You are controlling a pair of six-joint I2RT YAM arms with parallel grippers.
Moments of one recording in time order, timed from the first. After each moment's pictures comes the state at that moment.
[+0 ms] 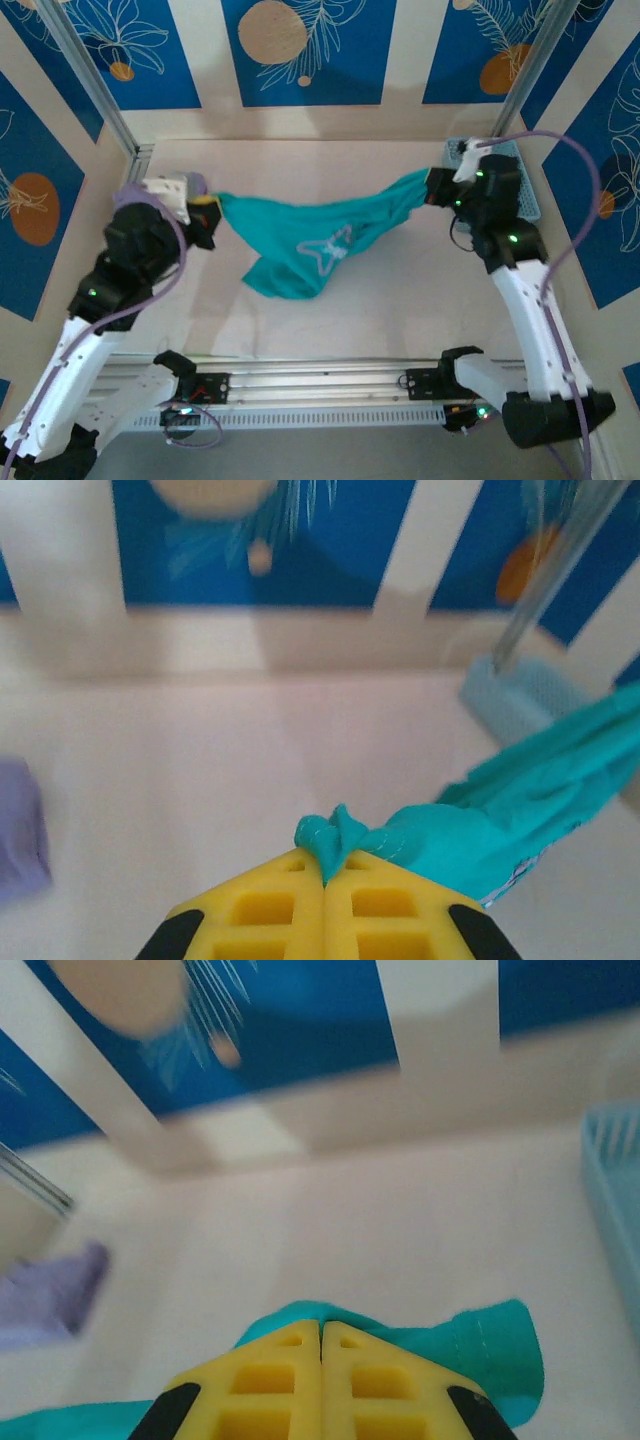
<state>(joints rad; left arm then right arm) -0.46 0.81 1.22 -0.60 -0.03 -0.24 0.14 1.00 1.27 -0.58 -0.13 0.31</state>
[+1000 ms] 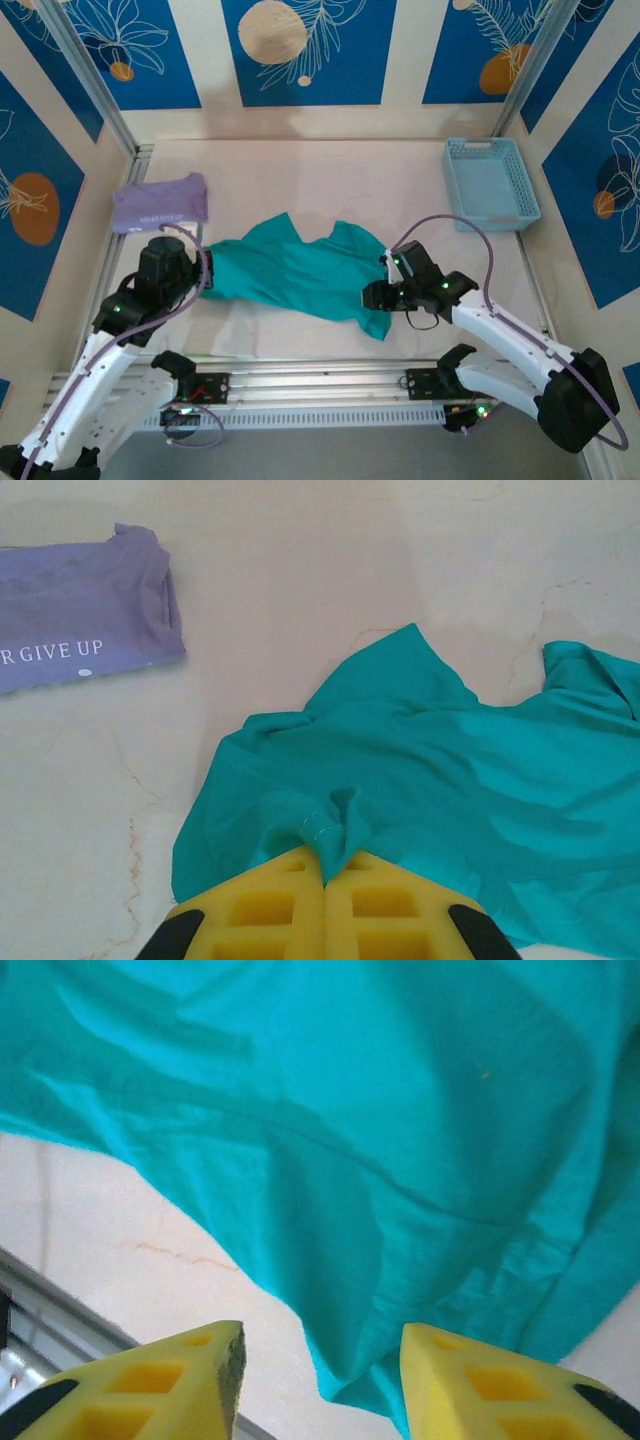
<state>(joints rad) -0.41 0.66 0.80 -0.76 -0.17 -0.26 0.58 0.96 0.59 -0.64 -0.26 0.55</state>
